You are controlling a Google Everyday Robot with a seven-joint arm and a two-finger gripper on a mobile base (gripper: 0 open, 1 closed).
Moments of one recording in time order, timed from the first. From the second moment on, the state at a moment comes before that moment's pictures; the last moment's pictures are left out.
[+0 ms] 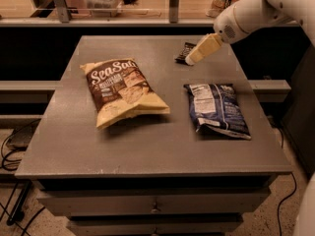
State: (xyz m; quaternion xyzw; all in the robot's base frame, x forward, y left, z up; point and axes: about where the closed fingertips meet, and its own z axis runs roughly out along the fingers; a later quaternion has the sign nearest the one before) arm 0.725 -0.130 0.925 -0.48 0.78 0.10 0.39
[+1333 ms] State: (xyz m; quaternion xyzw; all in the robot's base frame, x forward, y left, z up) arm 0.817 -0.101 0.854 -0.41 0.80 0.15 0.42
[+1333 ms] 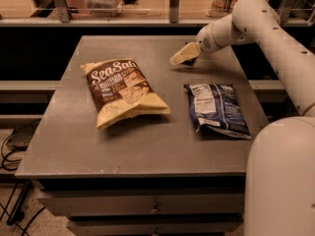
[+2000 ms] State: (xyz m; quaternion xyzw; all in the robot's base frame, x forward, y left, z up) arm 0.829 -0.124 0.826 -0.38 0.82 0.14 0.40
